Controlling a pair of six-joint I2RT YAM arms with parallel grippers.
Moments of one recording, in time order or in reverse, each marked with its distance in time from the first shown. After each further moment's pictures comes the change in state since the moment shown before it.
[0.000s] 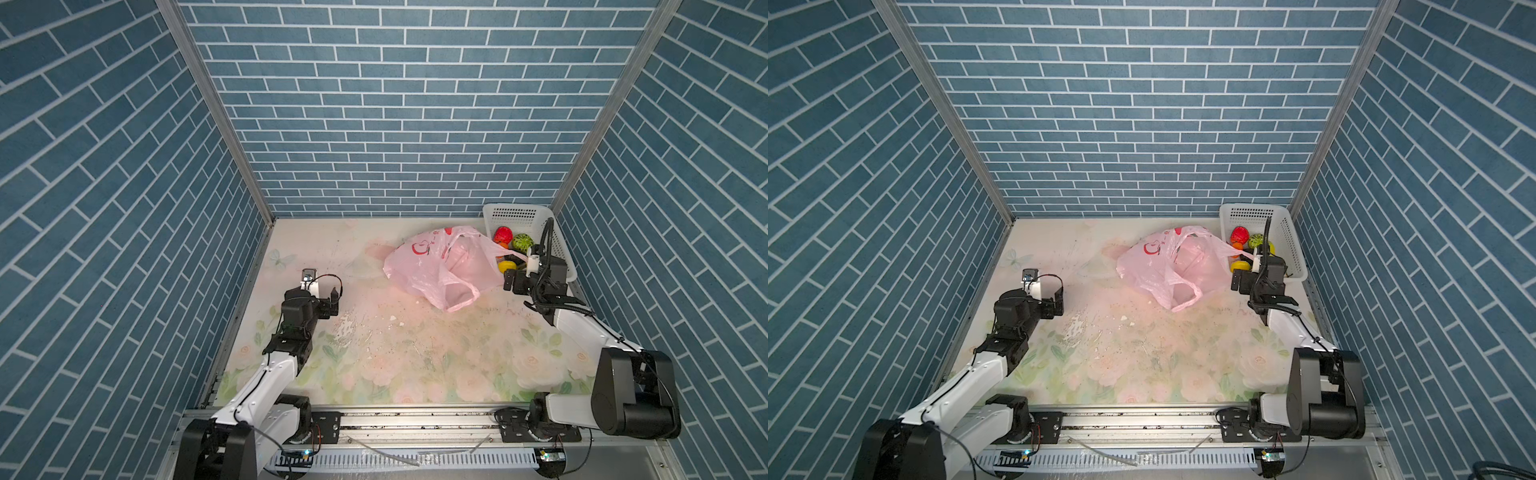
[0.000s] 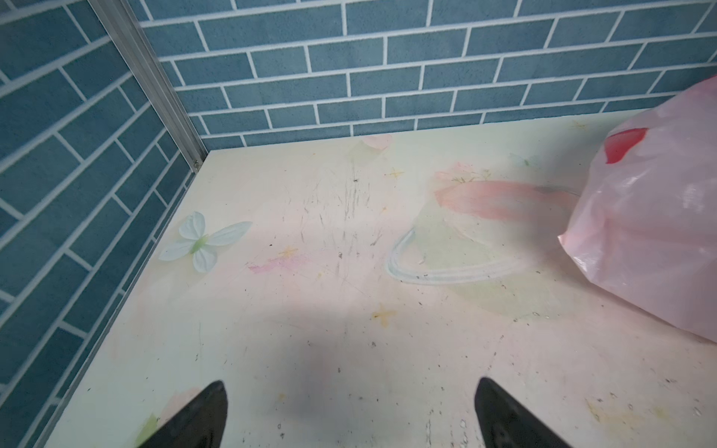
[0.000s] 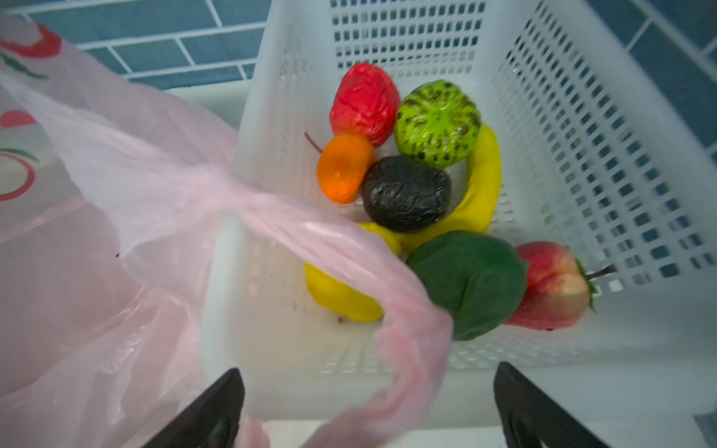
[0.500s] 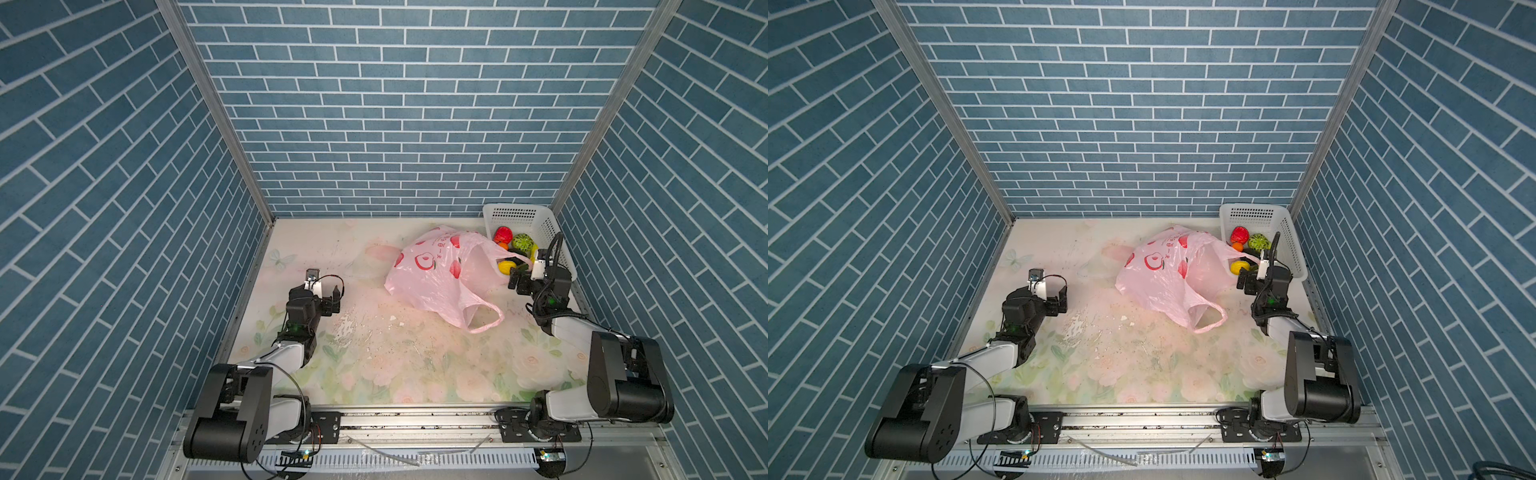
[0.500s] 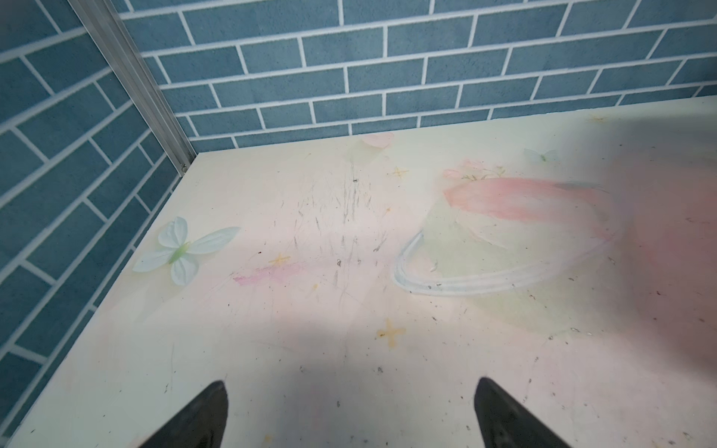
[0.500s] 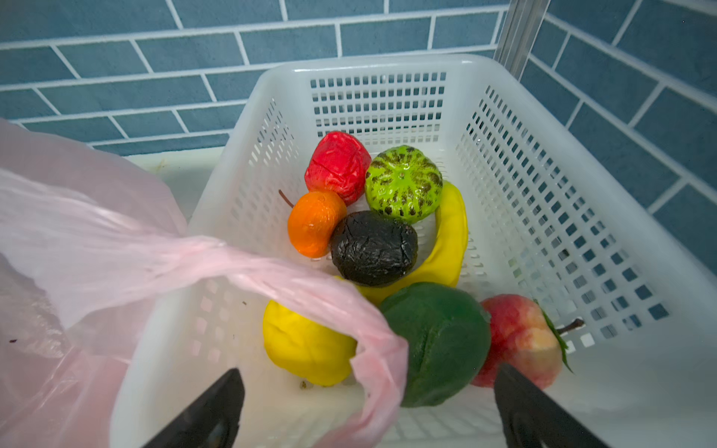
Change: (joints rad) left arm 0.034 0.259 -0.043 0.334 0.041 0.022; right arm -0.064 0.092 -0.130 0.415 -0.029 -0.026
